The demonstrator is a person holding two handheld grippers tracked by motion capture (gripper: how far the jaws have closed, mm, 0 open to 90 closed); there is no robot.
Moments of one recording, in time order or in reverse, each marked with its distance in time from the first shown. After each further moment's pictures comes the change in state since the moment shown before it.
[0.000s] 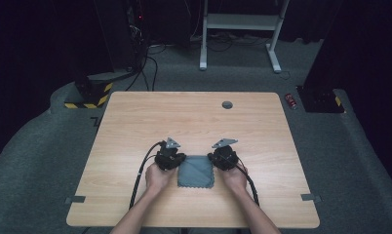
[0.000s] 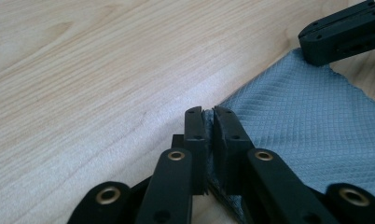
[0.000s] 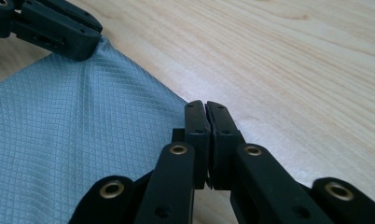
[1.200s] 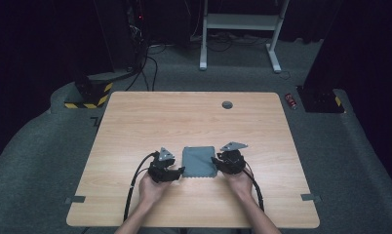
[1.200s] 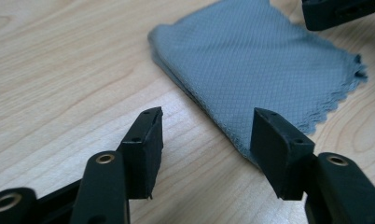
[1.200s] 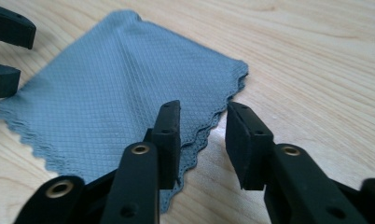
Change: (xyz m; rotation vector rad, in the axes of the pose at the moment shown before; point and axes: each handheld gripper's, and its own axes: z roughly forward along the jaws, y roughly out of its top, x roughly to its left) left arm -0.016 -0.032 -0.035 -0.043 0.014 -0.015; right arm -0.005 -0.018 -0.020 -0.049 -0.021 0.073
